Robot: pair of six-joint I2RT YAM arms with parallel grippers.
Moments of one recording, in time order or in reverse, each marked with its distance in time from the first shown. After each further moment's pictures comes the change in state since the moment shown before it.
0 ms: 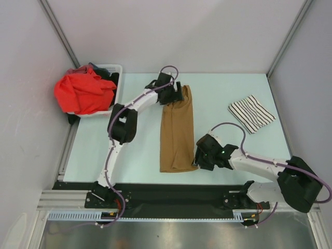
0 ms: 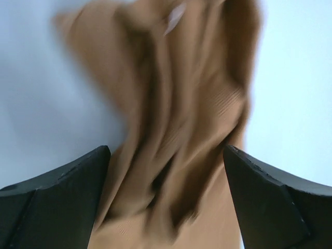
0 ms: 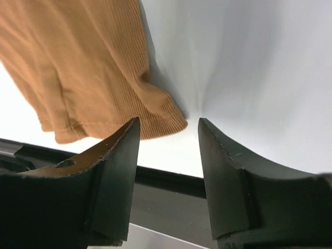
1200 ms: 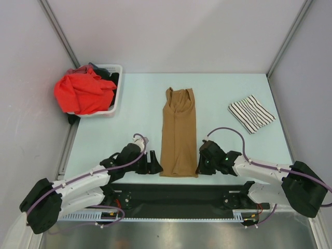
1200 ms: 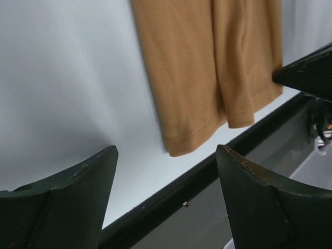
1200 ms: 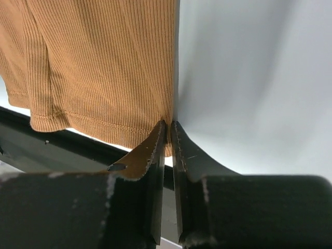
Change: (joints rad) left arm -0.296 -1.564 -1.857 0.290 0.047 -0.182; right arm 0.028 -0.100 -0.127 0.081 -0.102 -0.163
